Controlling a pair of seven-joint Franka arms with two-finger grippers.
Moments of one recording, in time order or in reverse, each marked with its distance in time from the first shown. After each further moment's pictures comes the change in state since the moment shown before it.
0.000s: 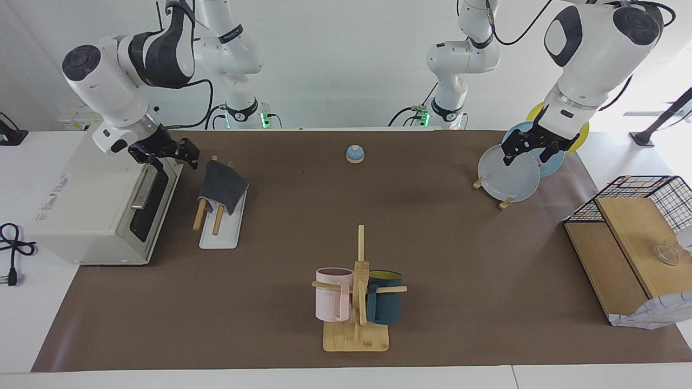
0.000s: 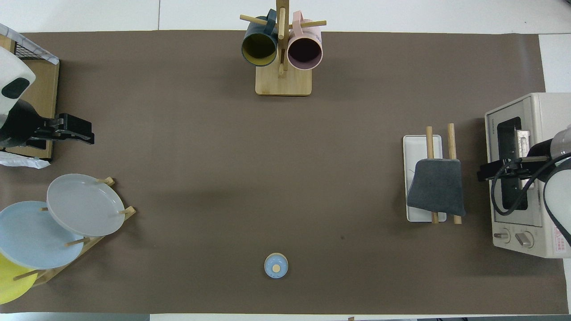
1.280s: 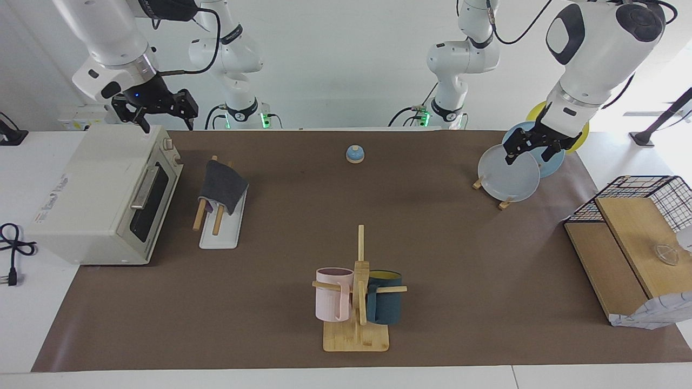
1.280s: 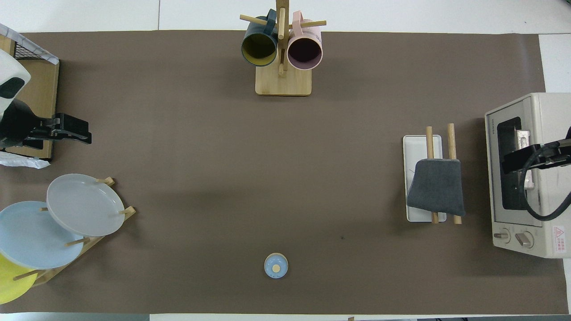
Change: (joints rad) left arm 0.005 -0.003 0.001 0.001 0.000 0.000 0.000; right arm 0.095 0.052 0.016 0.369 -0.076 -0.318 0.044
